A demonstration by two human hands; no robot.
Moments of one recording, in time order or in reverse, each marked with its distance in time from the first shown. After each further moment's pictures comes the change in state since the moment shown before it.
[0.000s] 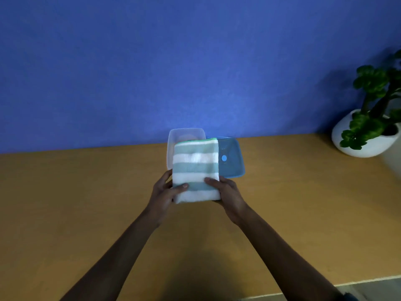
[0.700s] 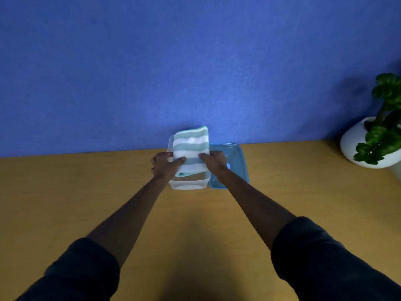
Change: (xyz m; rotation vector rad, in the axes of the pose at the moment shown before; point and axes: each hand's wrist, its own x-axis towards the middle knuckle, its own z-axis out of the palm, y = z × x) left_hand 0.161 0.008 -0.015 0.715 0.403 0.006; right_hand 0.178 -0.030 0.023 -0.722 0.277 -0.061
